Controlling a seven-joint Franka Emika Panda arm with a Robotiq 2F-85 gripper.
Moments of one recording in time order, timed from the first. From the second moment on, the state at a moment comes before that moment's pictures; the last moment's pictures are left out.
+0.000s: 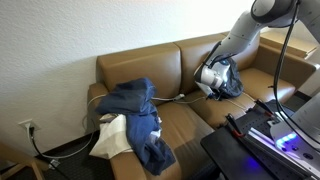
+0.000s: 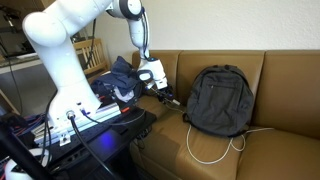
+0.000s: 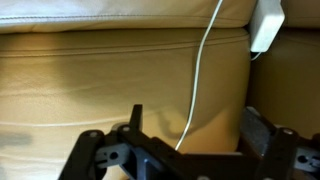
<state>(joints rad) -0.18 1.11 0.20 -2.04 0.80 3.45 0.59</state>
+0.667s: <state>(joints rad) 0.09 1.33 0.08 -1.80 0.83 3.45 0.66</state>
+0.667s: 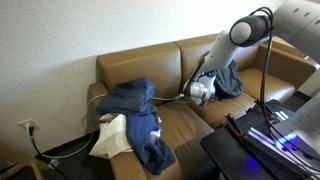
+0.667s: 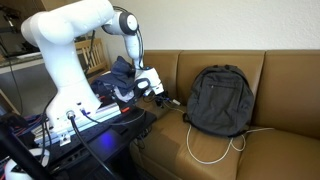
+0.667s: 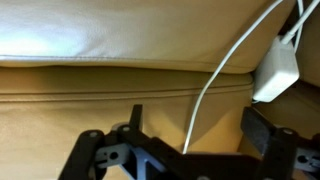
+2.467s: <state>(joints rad) 0.33 1.47 -0.13 -1.62 0.89 3.30 0.89</state>
